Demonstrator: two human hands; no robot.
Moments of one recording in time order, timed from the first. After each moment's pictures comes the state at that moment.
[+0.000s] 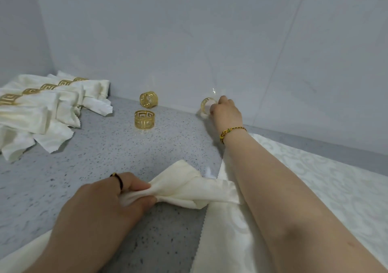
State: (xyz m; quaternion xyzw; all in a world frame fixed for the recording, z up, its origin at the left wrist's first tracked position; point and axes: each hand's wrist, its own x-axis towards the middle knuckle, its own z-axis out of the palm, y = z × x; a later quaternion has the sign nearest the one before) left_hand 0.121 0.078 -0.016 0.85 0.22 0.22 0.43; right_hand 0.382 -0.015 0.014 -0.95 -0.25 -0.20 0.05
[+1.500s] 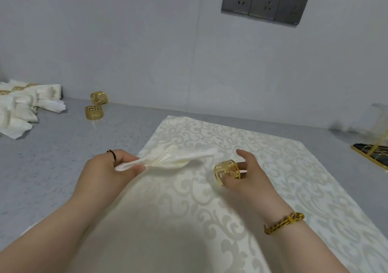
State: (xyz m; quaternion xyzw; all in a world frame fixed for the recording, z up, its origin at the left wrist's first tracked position) left_hand 0.080 -0.034 0.008 0.84 0.16 0.22 0.47; right_hand 0.133 -0.267 0.015 -0.86 -0.09 0.00 0.50
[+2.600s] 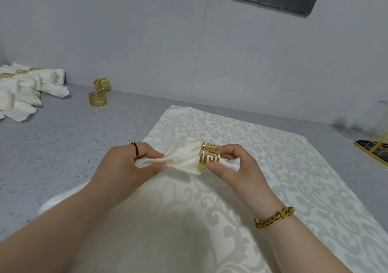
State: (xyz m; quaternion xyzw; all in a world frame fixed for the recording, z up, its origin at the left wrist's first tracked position) left_hand 0.072 -0.045 0.003 0.84 0.02 0.21 0.50; right_hand 0.117 -0.249 0.013 -0.80 -0.17 -0.02 0.57
